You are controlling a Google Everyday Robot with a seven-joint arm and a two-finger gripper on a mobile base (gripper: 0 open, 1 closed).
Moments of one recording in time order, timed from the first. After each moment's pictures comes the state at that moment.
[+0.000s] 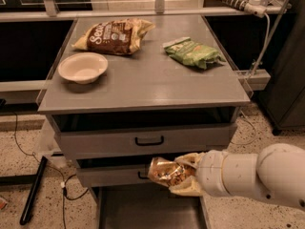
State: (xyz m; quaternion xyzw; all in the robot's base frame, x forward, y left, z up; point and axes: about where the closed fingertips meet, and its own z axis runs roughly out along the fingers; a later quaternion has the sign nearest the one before) arm 0.396 -0.082 0.732 -0.60 0.69 0.09 0.39
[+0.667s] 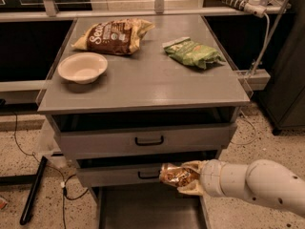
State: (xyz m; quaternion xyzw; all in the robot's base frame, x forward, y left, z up) arm 0.441 -0.115 0.625 -0.62 0.67 0.07 0.41
